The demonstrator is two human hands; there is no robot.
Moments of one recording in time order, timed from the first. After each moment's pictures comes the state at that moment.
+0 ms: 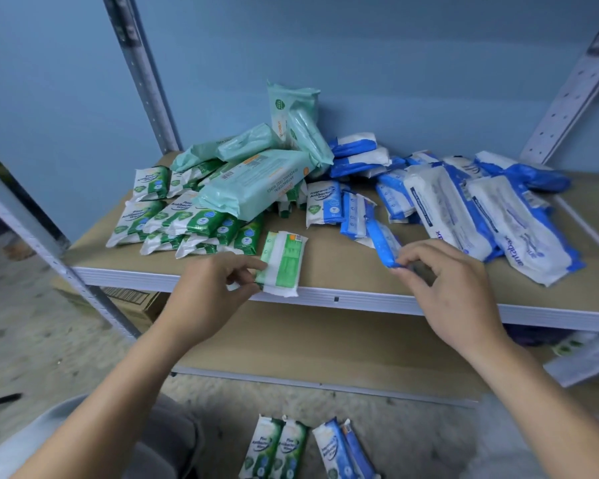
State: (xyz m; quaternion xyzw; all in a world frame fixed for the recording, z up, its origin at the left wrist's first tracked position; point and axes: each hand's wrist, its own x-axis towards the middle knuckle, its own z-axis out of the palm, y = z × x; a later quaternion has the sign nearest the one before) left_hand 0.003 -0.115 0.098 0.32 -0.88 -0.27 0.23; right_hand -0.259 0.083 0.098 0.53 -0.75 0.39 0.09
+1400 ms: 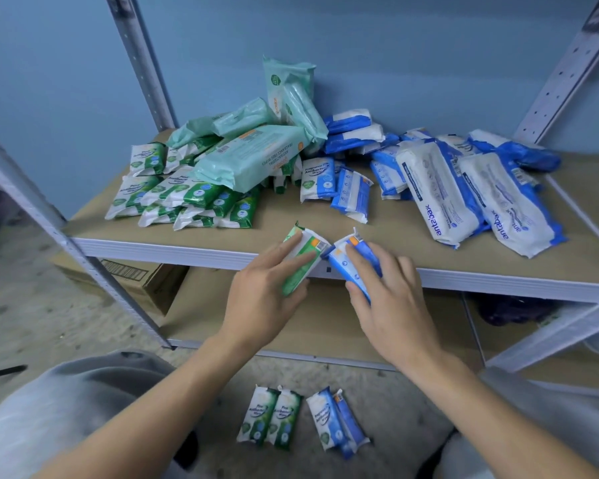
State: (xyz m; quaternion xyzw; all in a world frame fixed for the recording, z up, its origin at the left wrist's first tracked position) left_hand -0.036 -0.051 0.046 0.24 -0.89 -0.18 0.35; right_hand -0.196 0.093 0.052 0.56 -0.78 0.24 0.14
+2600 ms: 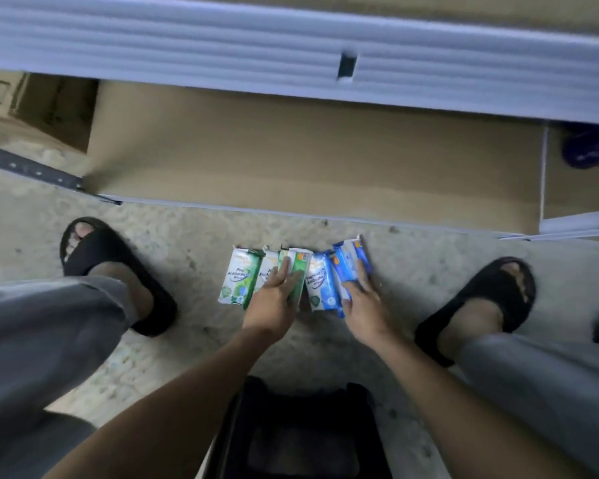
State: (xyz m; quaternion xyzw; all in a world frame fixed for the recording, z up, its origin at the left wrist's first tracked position) left_hand -0.004 0.043 -0.296 0.40 -0.82 -0.39 -0.15; right_hand -0.168 0.180 -0.314 0.39 -0.84 0.03 -0.38
